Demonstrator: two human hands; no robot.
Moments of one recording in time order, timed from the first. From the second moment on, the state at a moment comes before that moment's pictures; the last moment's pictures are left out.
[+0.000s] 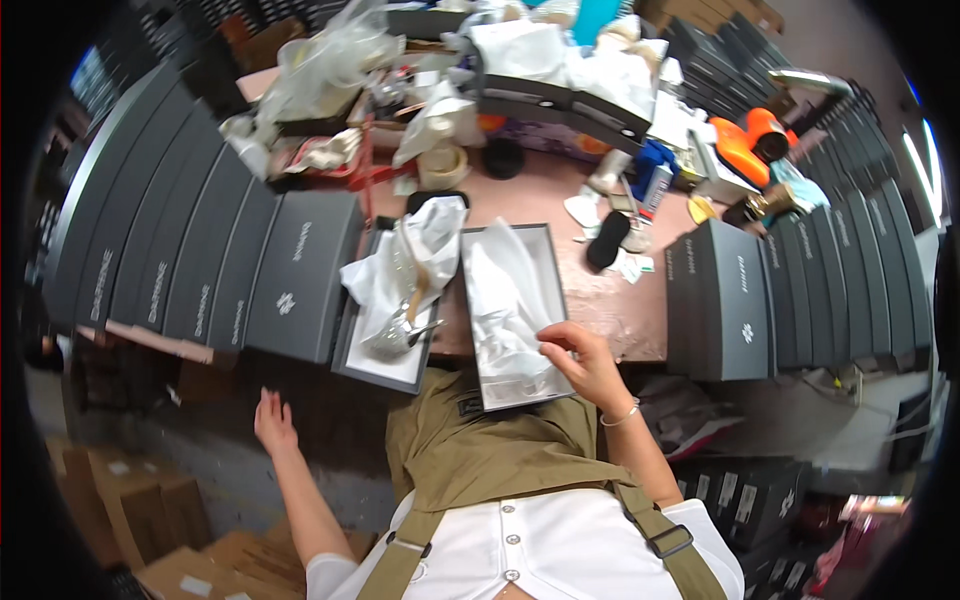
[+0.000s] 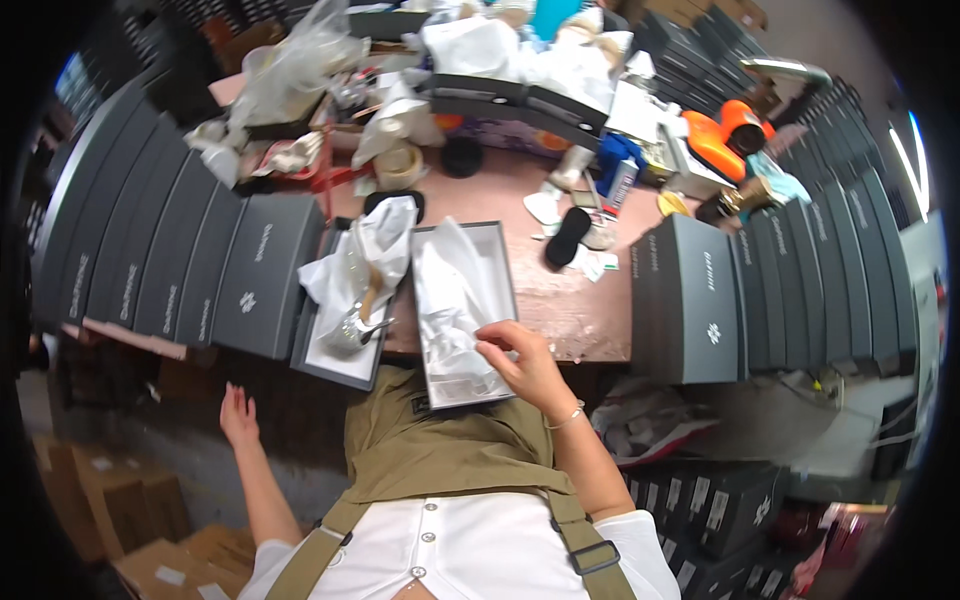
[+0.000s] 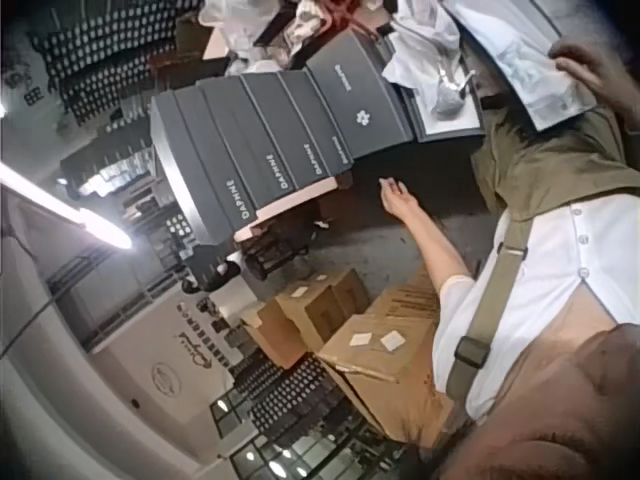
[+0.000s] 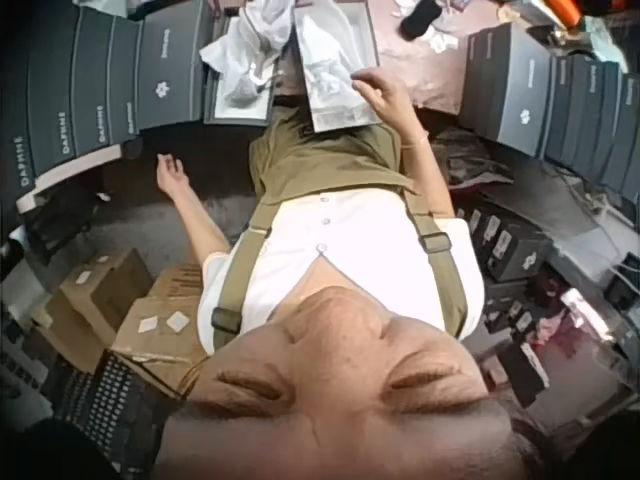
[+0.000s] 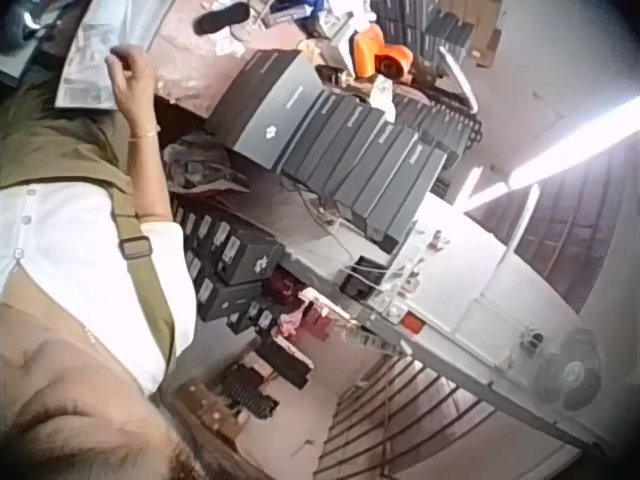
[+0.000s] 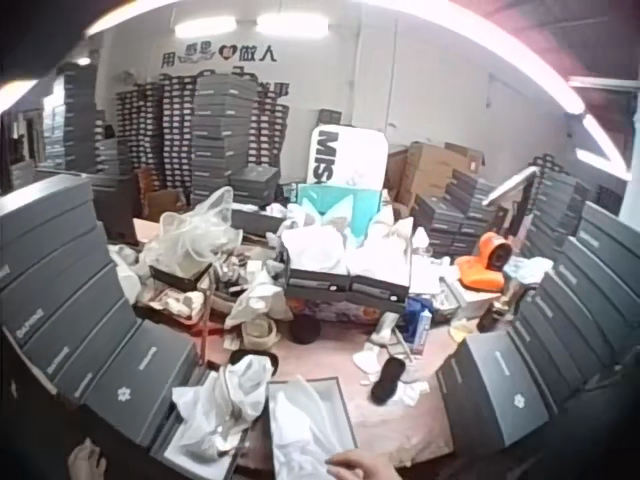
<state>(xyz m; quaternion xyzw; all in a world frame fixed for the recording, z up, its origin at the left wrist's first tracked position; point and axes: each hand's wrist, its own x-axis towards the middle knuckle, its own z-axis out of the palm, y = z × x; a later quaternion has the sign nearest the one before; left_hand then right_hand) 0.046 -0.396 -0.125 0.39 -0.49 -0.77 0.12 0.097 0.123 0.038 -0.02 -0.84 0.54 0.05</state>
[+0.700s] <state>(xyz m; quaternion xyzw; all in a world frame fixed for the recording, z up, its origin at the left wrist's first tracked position) 0.075 -0.077 0.040 0.10 -0.22 -0.90 -0.36 0.081 0.040 0.034 0.23 -0.91 0.32 0.10</state>
